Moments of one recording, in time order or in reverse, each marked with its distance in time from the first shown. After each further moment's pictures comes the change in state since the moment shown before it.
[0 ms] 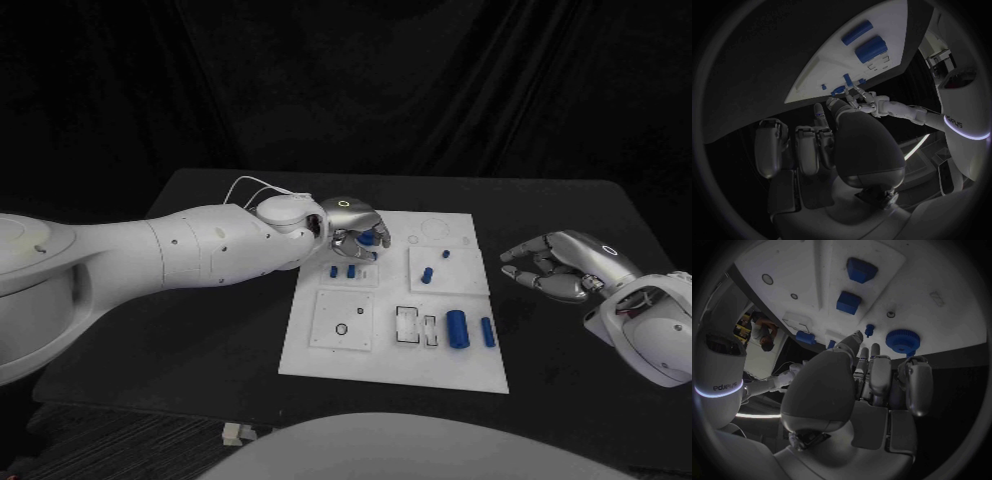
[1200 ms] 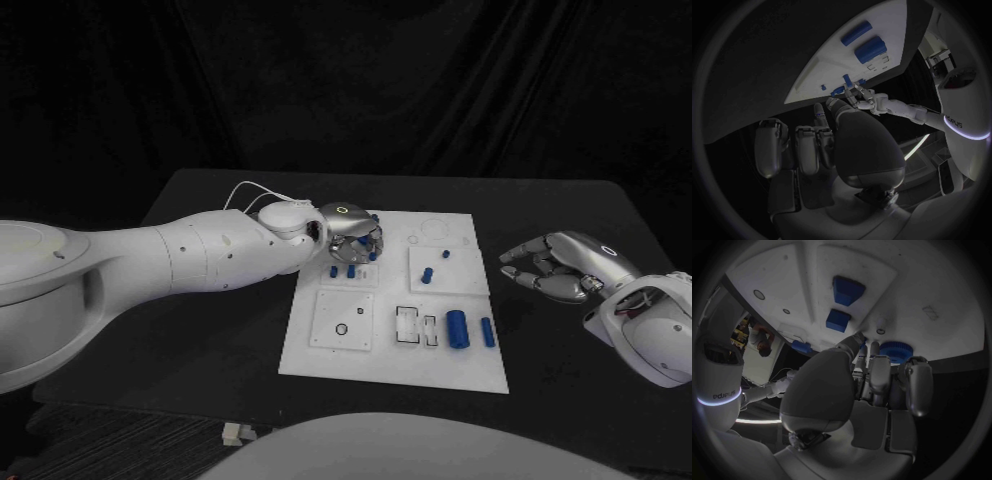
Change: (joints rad) left arm -0.028 0.023 0.000 -0.056 -0.049 -0.010 -0.007; left_hand -0.013 -0.006 0.052 0.005 0.005 0.072 -0.007 0.025 -0.005 0.025 -0.011 0.077 0.059 -0.012 -0.005 0.004 -0.034 0.000 0.000 0.000 0.000 0.000; right arm -0.001 0.002 0.000 -0.001 0.000 0.004 0.001; right_hand 0.000 0.000 0.006 0.000 0.000 0.004 -0.004 0.000 -0.001 0.000 0.000 -0.004 0.000 0.000 0.000 -0.003 0.000 0.000 0.000 0.000 0.000 0.001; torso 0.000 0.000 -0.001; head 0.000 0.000
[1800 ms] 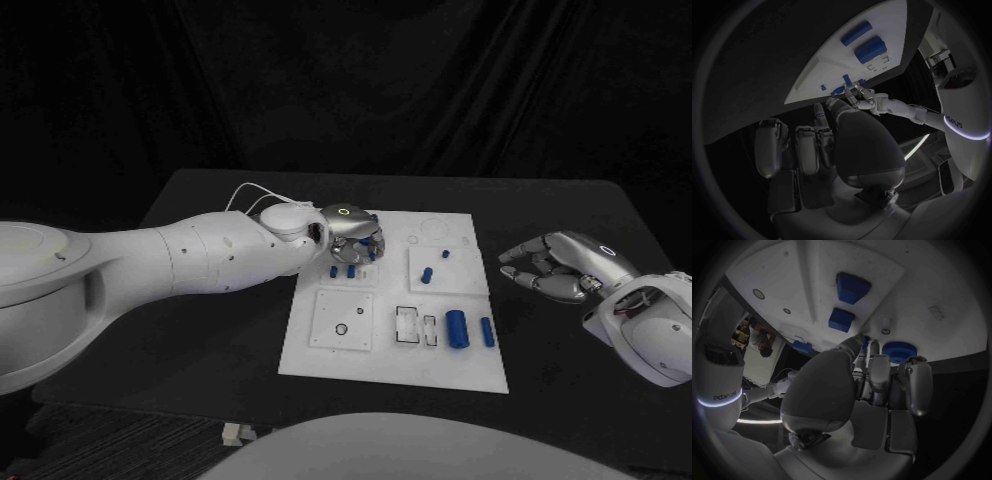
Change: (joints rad) left arm -0.004 0.004 0.000 0.005 -0.007 -0.004 0.002; left_hand -0.009 -0.004 0.009 0.003 0.000 0.004 0.004 0.000 0.001 0.004 -0.003 0.004 0.000 -0.009 -0.002 -0.013 -0.025 0.000 -0.004 -0.004 -0.004 0.000; right arm -0.001 0.002 0.000 -0.002 0.000 0.000 0.000; right_hand 0.000 0.000 0.003 -0.003 0.000 0.000 0.000 0.000 0.000 0.000 0.000 0.000 0.000 0.000 0.000 0.000 0.000 0.000 0.000 0.000 0.000 0.000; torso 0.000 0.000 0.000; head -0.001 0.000
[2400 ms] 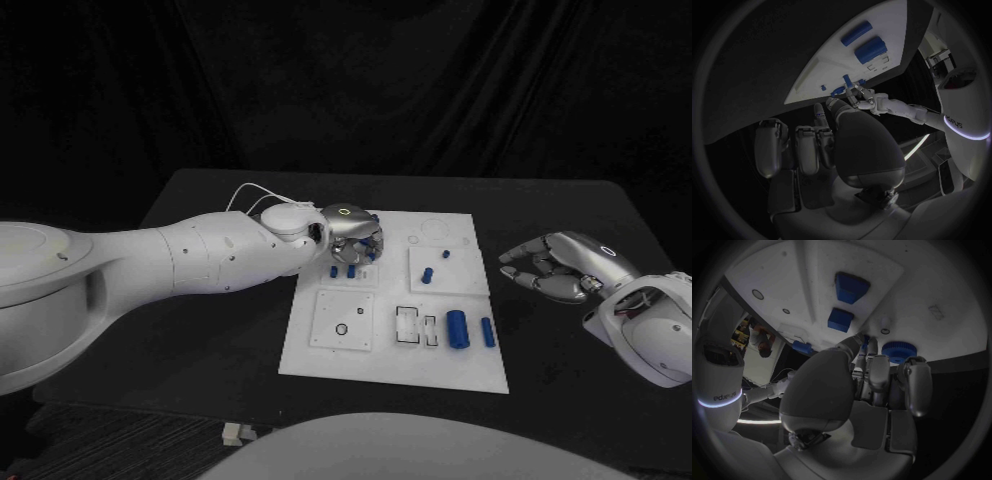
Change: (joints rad) left arm -0.002 0.002 0.000 -0.003 -0.001 -0.009 0.002; left_hand 0.004 0.004 0.043 -0.021 0.000 0.089 0.041 0.034 0.013 0.103 -0.022 0.015 -0.007 0.002 -0.009 0.000 -0.016 0.000 0.007 -0.014 0.006 0.000; right arm 0.000 0.000 0.000 -0.001 0.000 0.000 0.000; right_hand 0.000 0.000 0.000 0.000 0.000 0.000 0.000 0.000 0.000 0.000 0.000 0.000 0.000 0.000 0.000 0.000 0.000 0.000 0.000 0.000 0.000 0.000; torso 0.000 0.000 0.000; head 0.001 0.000
